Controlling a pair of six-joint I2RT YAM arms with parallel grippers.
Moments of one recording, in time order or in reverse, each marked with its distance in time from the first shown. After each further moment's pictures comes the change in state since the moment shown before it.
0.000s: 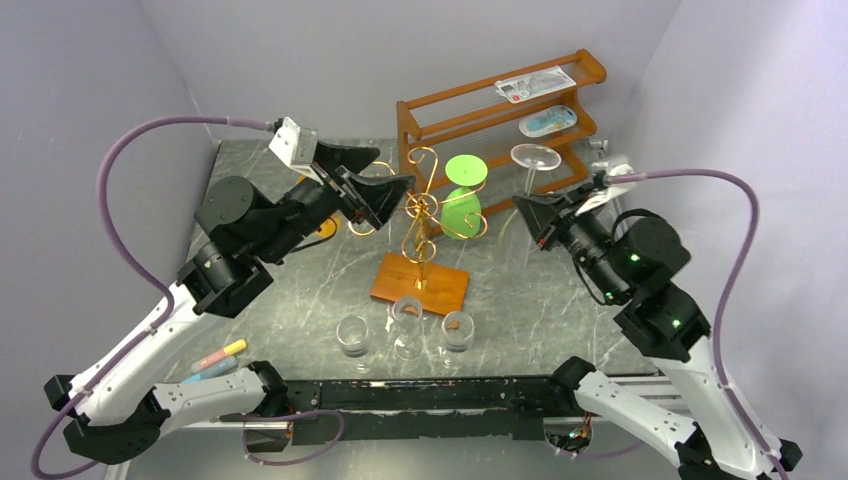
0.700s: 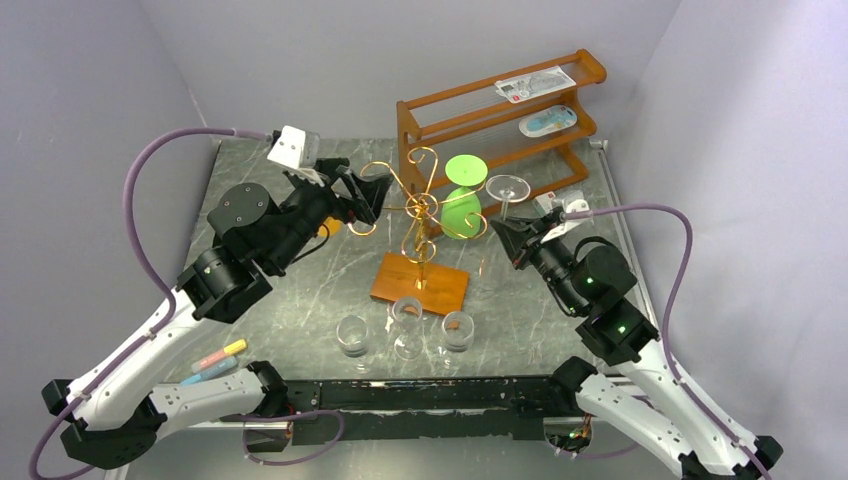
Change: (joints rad) left arm 0.000 -0.041 -0.062 -0.164 -0.336 0.061; right arm 0.000 -0.113 -0.455 0.319 0.002 -0.090
